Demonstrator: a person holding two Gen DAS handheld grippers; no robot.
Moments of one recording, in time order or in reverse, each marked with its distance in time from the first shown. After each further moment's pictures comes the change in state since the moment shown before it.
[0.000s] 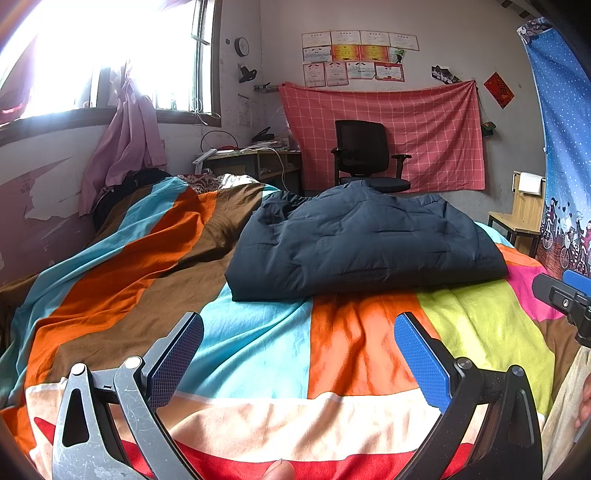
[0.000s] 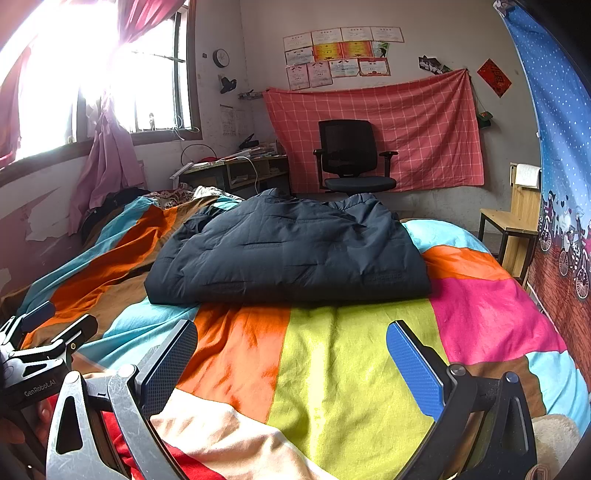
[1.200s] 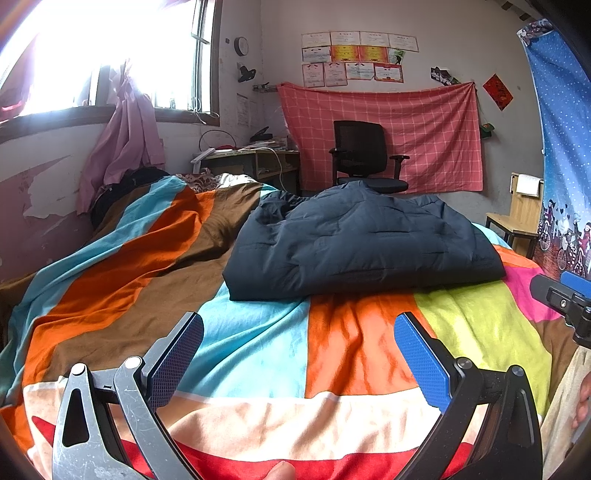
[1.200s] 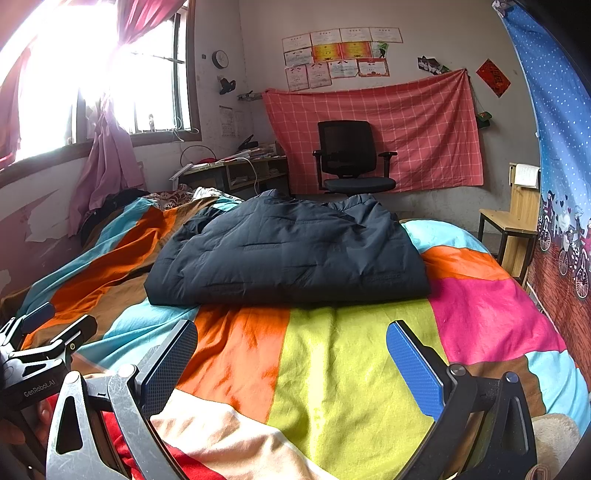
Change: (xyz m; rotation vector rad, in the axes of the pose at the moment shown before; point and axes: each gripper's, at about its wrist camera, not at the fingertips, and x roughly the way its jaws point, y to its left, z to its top) left arm -0.002 -0.001 0.004 -0.001 -0.005 -0.009; right arm -0.001 0.002 0.001 0.006 -0.009 -0.009
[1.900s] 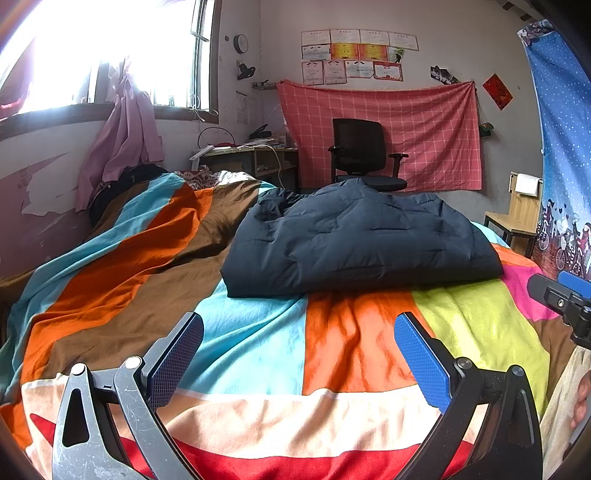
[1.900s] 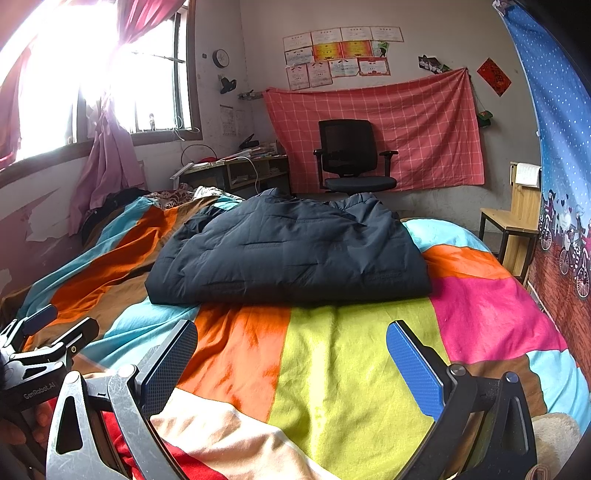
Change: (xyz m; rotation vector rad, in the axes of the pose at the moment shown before) left arm 0.005 -0.001 -0.005 -0.008 0.007 -0.009; right arm 0.000 0.001 0.000 0.001 0.002 -0.001
